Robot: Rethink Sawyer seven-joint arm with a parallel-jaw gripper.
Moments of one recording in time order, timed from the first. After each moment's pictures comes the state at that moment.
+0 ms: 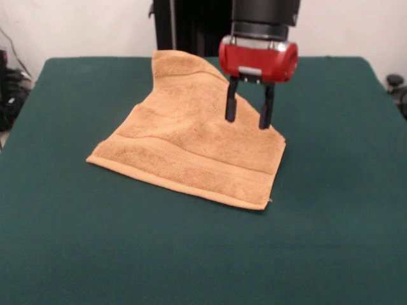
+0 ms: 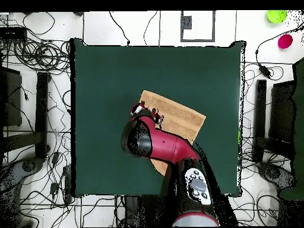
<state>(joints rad) -0.10 -0.62 -0.04 1.82 0.12 -0.05 2.11</state>
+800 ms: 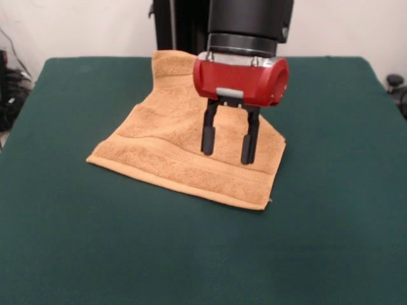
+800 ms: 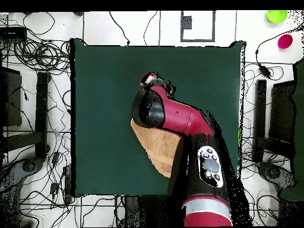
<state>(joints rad) -0.13 -0.55 -0.05 1.52 0.11 0.08 2.11</state>
